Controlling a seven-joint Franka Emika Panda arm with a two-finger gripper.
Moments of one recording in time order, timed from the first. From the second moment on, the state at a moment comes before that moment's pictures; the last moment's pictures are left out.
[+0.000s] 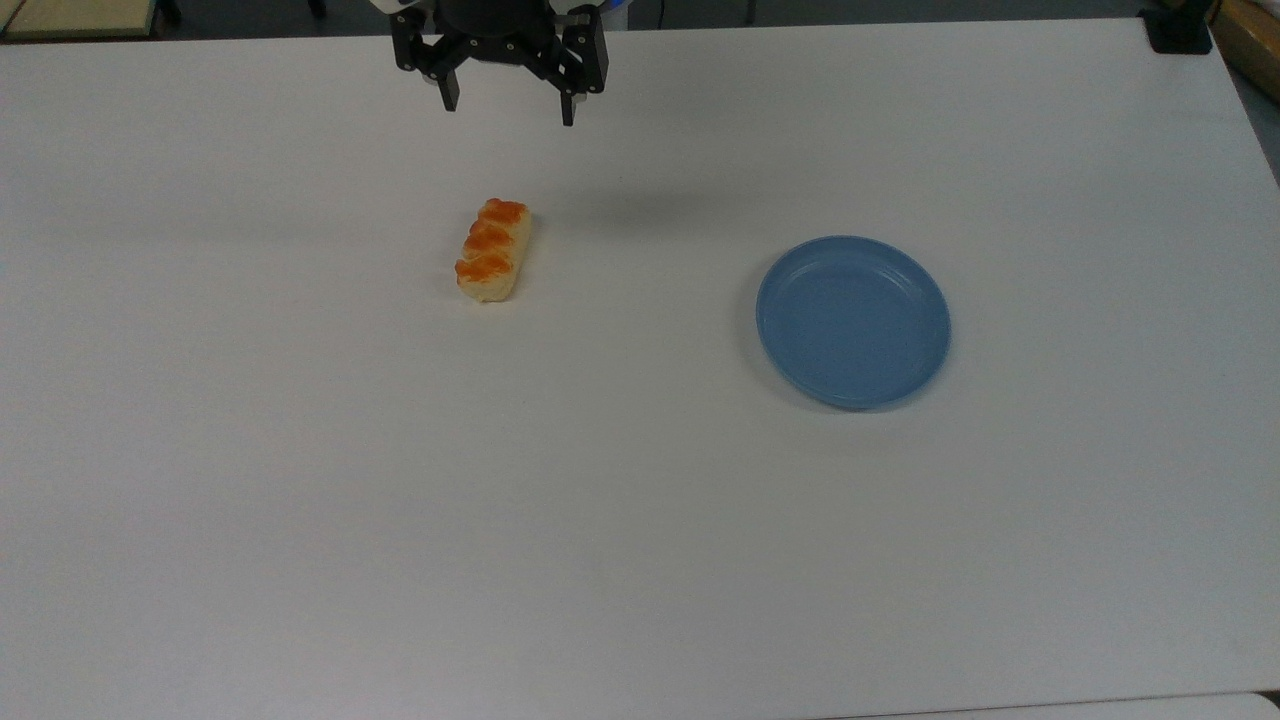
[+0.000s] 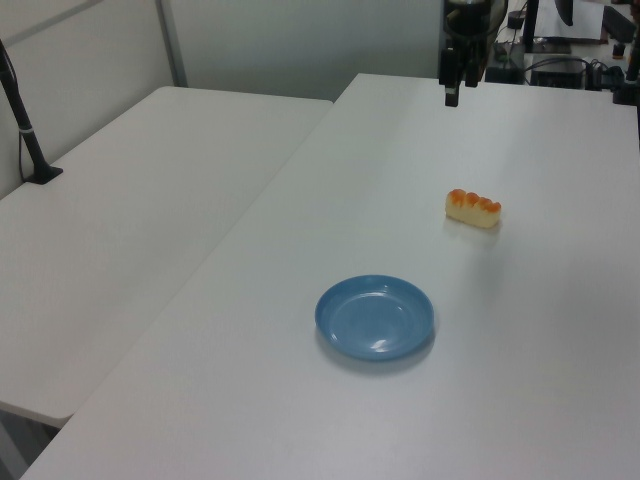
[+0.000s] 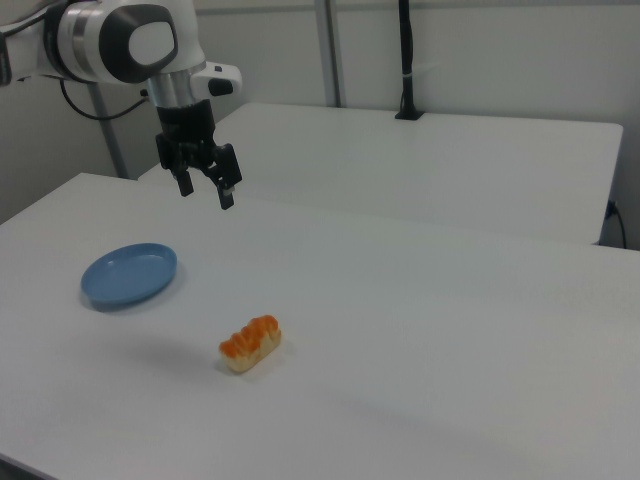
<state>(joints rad) 0.17 0.07 -0.16 -1.62 0.00 1.69 0.13</state>
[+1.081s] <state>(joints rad) 0.15 0.07 -0.17 -1.66 0.00 1.68 0.06</state>
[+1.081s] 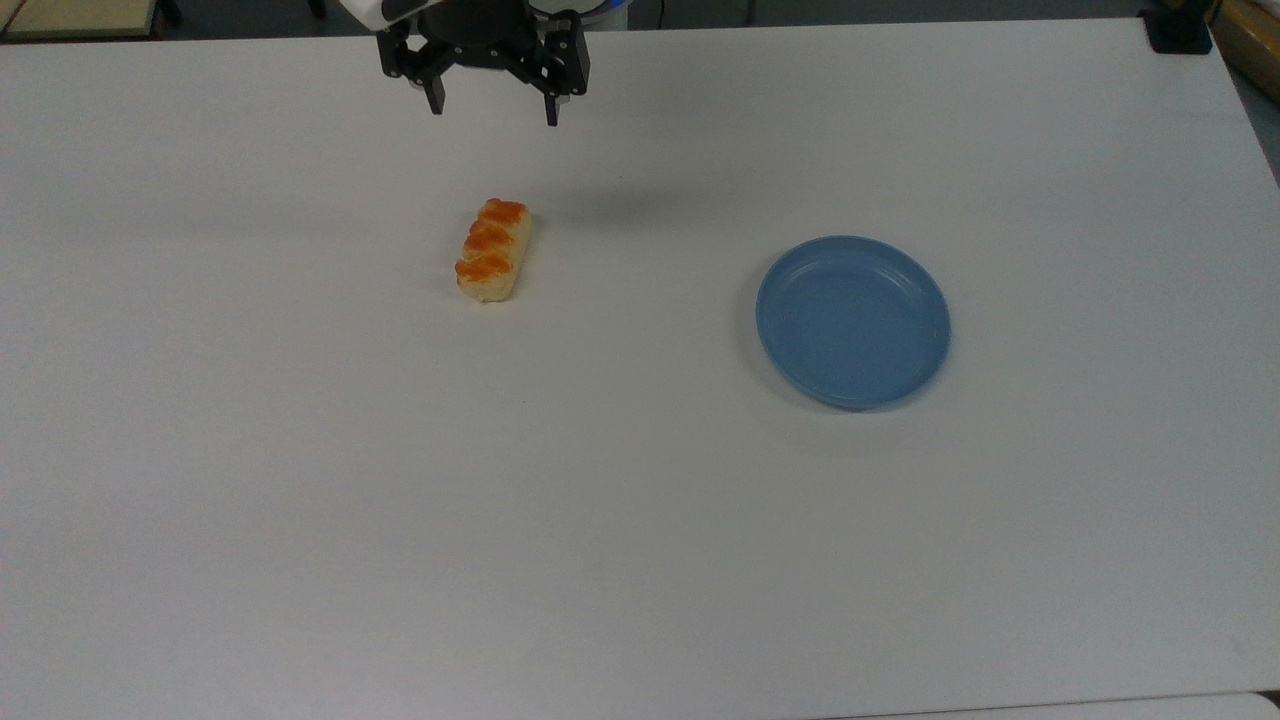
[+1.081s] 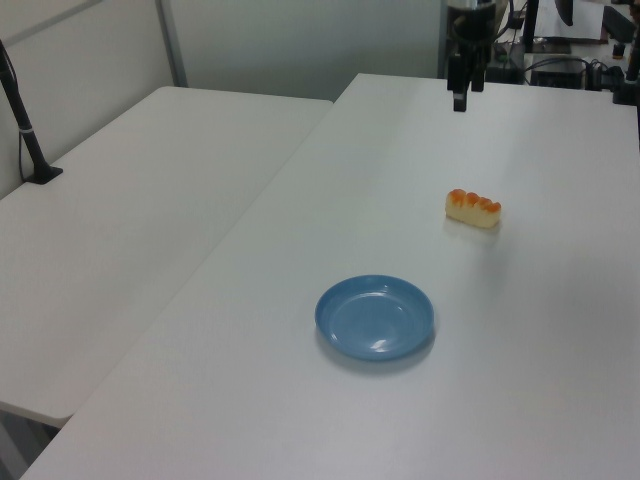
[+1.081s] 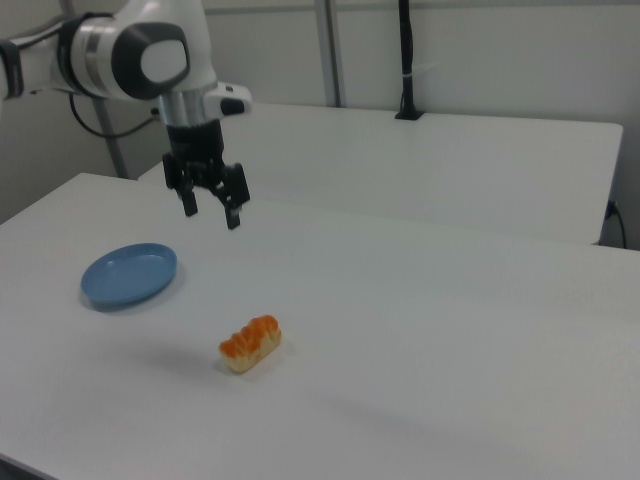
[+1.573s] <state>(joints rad) 0.14 0.11 -0.17 -1.78 0.00 1.73 0.03</state>
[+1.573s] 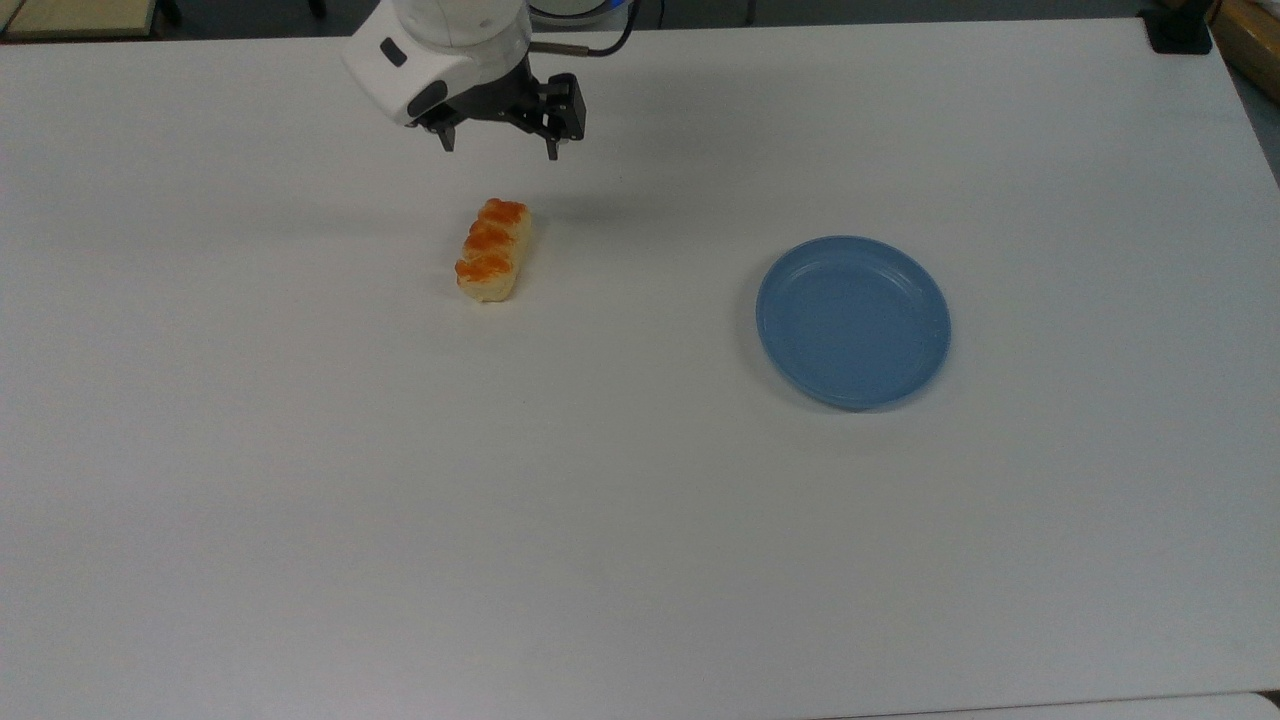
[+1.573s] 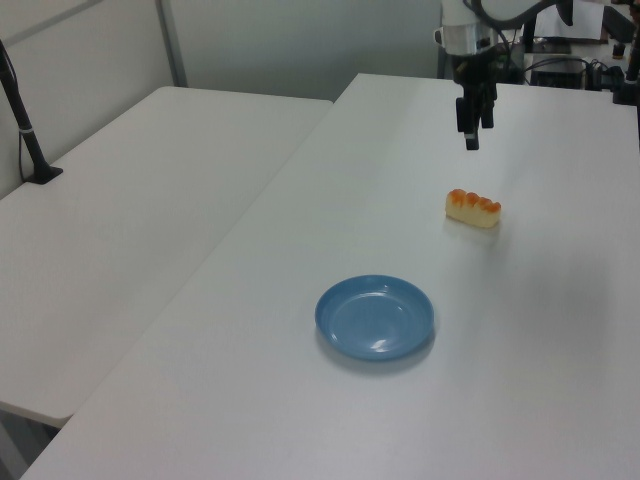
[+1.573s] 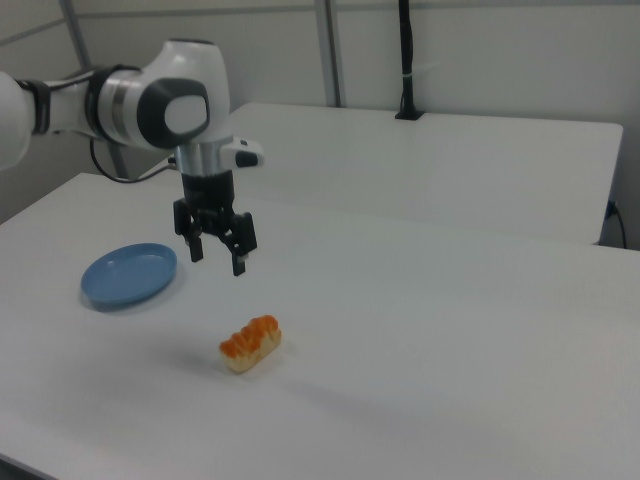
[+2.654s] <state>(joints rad) 0.11 0.26 -0.17 -2.01 -0.05 2.07 0.06</state>
